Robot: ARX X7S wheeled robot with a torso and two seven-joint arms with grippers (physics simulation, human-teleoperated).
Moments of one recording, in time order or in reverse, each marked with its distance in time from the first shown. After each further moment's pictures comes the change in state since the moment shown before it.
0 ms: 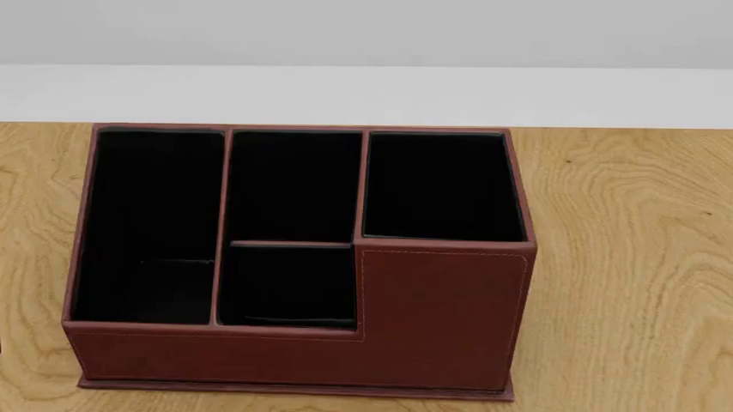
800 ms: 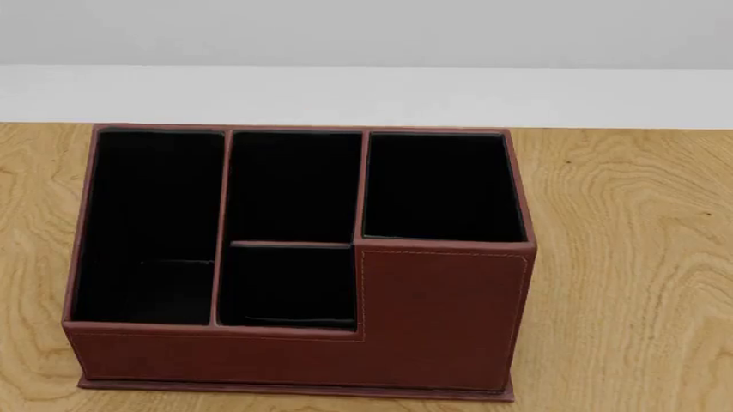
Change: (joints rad) left arm 0.010 -0.001 -0.011 0.049 -0.019 -0.022 -0.006; right arm 0.070 0.044 0.033 -0.138 0.123 -0.045 0.177
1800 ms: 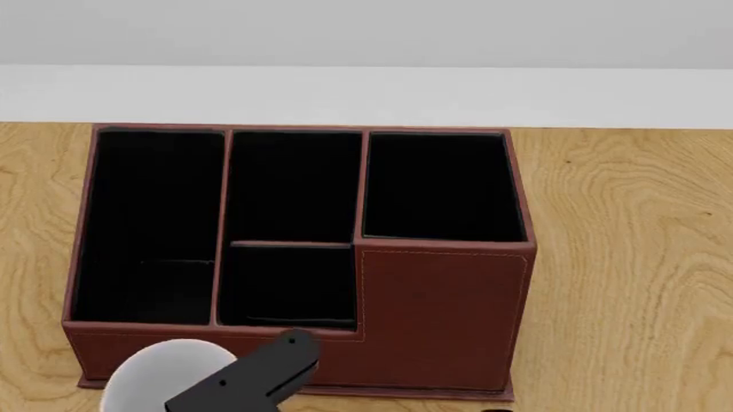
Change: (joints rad) left arm -0.027 -0.011 -0.017 0.093 -0.028 -0.077 -0.006; right arm 0.211 0.115 0.074 -0.169 0.271 -0.100 0.259
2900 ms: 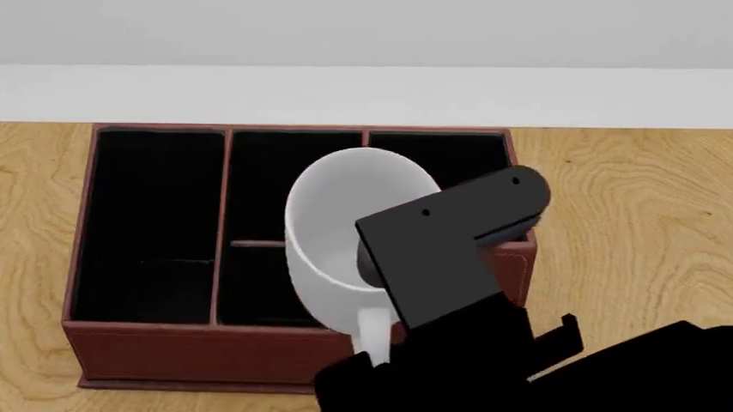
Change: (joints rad) left arm -0.046 -0.006 0.005 0.043 -0.029 -0.053 -0.006; right arm 0.258 0.312 0.127 -0.095 0.218 -0.089 0.211
